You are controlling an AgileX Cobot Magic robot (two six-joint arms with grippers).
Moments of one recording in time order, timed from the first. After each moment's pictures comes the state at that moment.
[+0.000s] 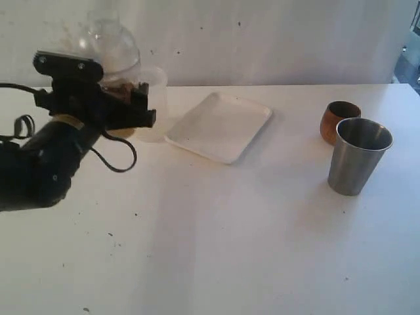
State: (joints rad) left arm -0.58 1.73 -0.78 -0.51 -0.88 0.40; right arm 0.03 0.01 0.00 0.05 0.32 -0.03
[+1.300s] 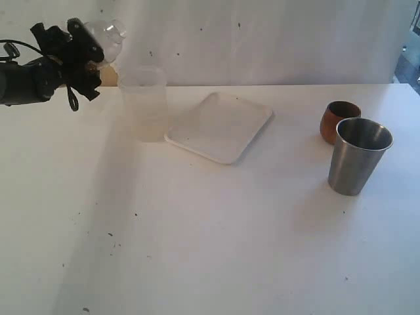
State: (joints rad) left arm -0.13 2.28 -1.65 -0.17 -0.31 1.12; right arm 0.03 0.01 0.00 0.05 0.32 -0.03
